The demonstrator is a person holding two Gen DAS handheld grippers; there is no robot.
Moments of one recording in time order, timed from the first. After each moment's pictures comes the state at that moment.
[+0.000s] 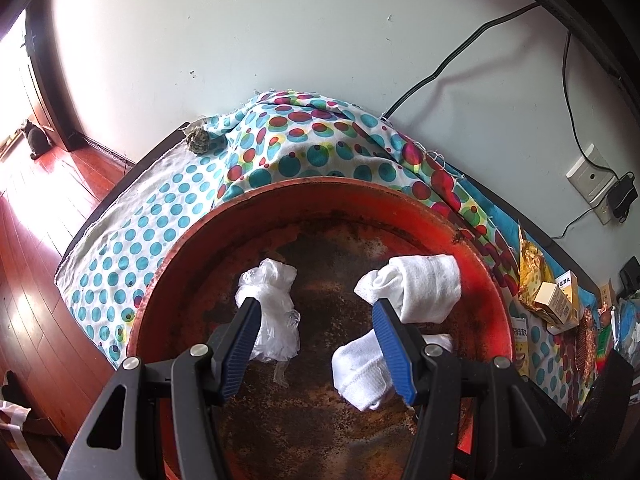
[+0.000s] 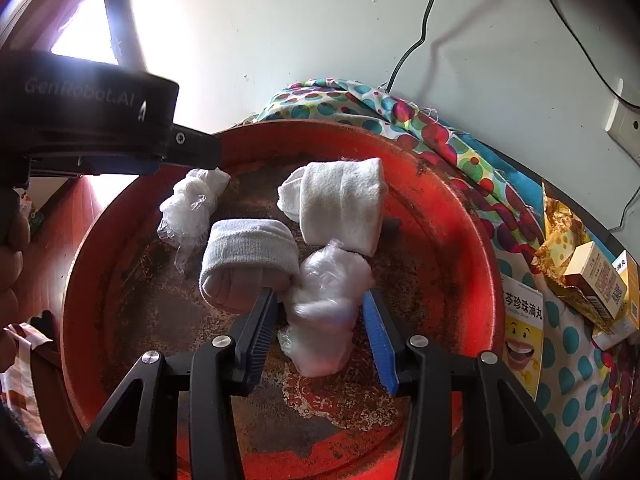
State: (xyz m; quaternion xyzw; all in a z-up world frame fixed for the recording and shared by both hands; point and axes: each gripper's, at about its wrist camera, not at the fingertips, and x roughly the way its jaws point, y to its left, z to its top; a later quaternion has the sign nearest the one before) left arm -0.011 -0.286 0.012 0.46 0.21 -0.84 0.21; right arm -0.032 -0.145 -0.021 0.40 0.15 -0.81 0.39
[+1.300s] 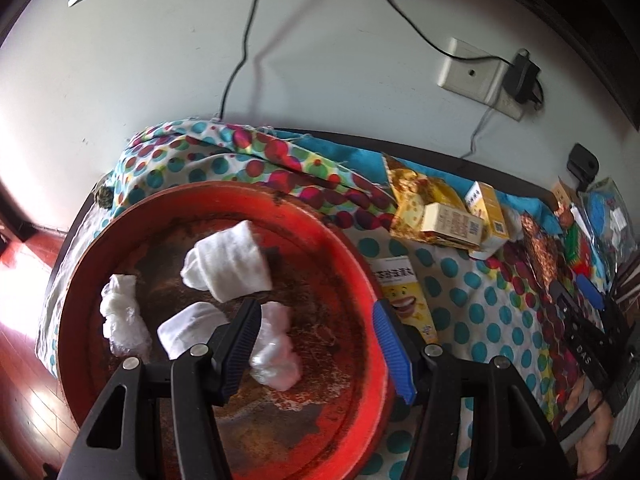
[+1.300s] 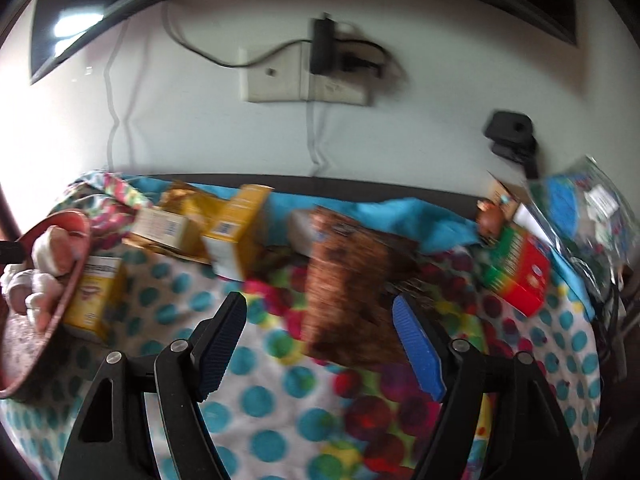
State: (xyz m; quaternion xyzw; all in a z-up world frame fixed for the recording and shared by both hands) left arm -0.054 -0.138 0.025 0.48 0.09 -0.87 0.08; right arm -0.097 0.149 0.005 0.34 0.05 -0.93 0.09
